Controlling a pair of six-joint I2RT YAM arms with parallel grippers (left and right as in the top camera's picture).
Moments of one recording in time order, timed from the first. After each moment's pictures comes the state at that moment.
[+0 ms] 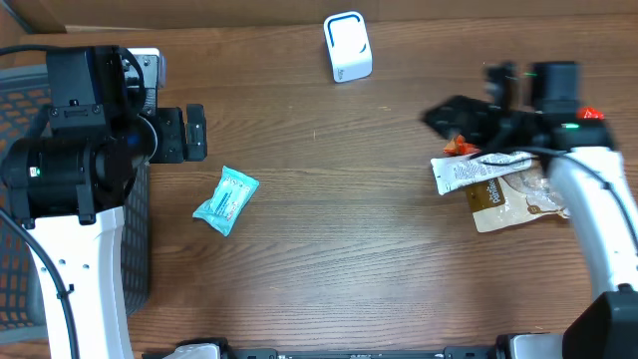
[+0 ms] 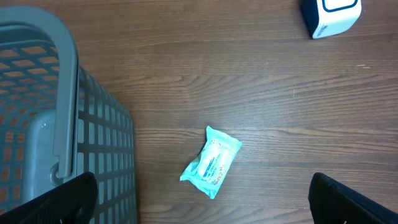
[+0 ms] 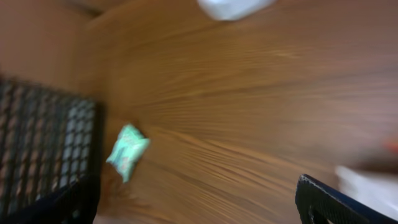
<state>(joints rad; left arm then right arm) 0.05 1.40 1.85 -1.36 -0.02 0.03 0.06 1.56 1.26 -0.61 -0.66 0.29</state>
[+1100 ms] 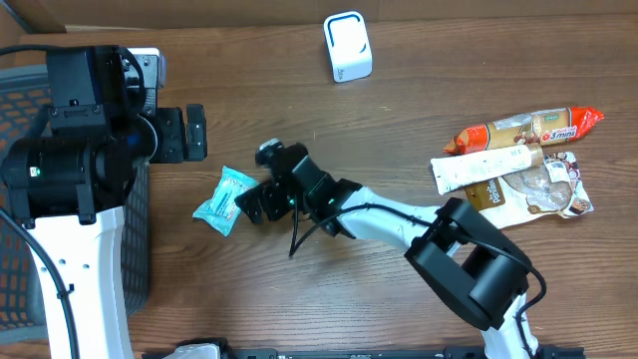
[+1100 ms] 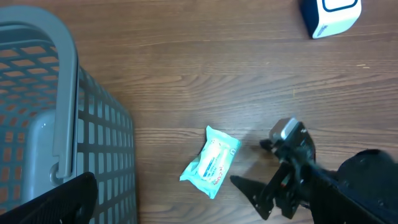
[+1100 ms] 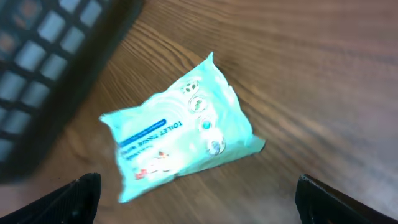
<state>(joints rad) 0.05 1.40 1.85 -1.36 -0.02 0.03 0.87 2.09 1.28 0.14 -0.22 0.35</state>
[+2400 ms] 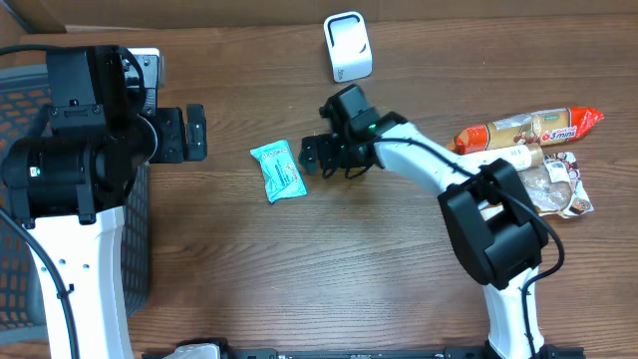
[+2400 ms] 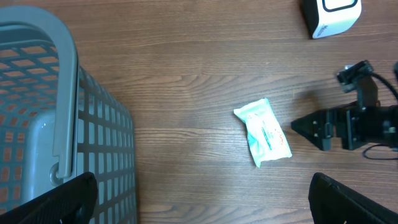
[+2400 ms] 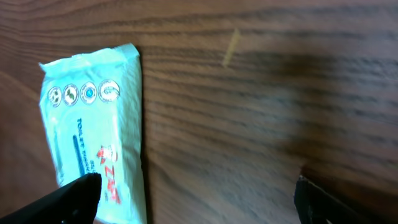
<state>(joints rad) 0.05 1.40 1.85 -1.36 -0.02 0.03 0.55 2.18 1.55 -0.49 -0.35 0.41</state>
